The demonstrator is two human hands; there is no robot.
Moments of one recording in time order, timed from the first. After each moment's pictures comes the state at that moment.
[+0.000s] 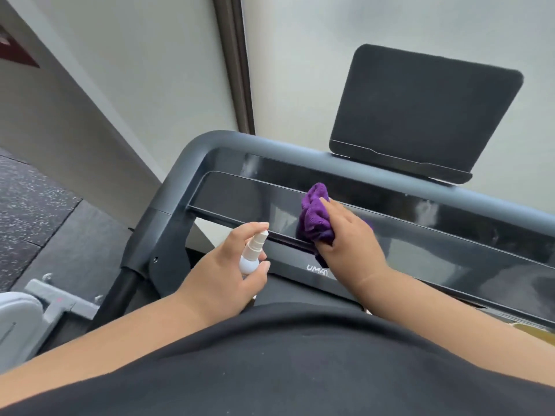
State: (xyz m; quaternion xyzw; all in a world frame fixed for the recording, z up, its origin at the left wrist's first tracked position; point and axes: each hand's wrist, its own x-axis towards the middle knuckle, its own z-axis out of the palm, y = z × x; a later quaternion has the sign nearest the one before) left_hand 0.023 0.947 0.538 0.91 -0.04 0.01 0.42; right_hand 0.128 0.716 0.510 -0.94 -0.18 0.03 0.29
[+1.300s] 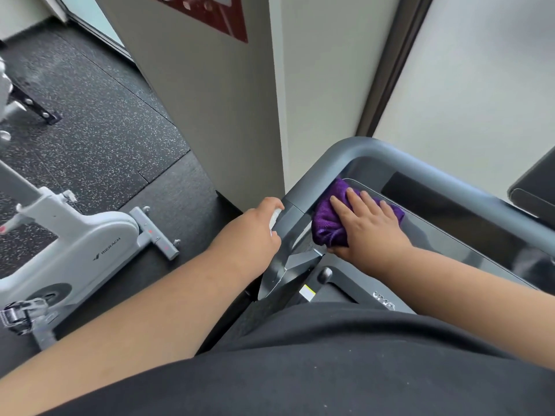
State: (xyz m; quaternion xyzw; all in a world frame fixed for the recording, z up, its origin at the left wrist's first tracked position) left_hand 0.015 1.104 0.538 0.93 0.28 -0.07 0.23; right_hand 0.172 0.916 0.482 -0.90 -0.43 0.10 0.00
